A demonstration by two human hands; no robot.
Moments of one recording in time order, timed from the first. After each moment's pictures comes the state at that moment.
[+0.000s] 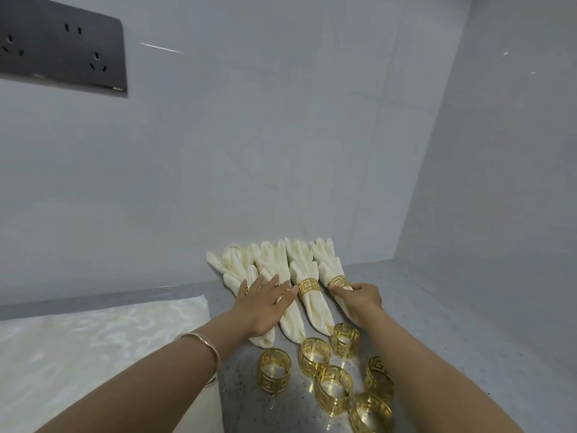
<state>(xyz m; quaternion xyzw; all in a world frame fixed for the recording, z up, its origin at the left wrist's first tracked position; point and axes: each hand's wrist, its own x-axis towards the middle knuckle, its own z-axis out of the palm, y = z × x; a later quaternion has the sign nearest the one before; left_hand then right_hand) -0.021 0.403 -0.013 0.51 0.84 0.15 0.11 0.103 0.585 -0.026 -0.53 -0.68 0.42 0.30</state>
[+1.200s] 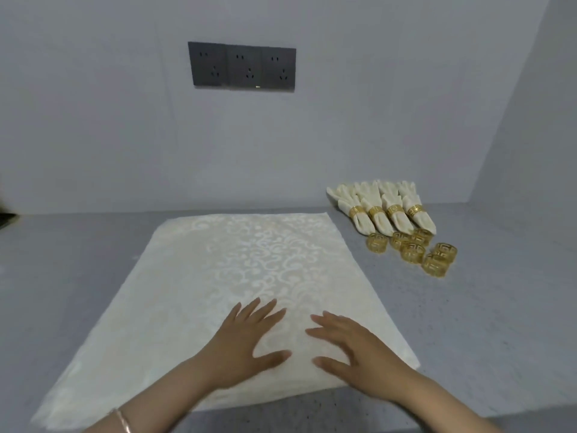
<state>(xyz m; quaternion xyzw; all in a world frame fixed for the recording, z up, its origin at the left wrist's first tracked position) 0.121 -0.037 -0.052 0.50 0.86 0.10 0.08 0.271 0.173 -0.055 0.00 -0.97 0.25 0.04</state>
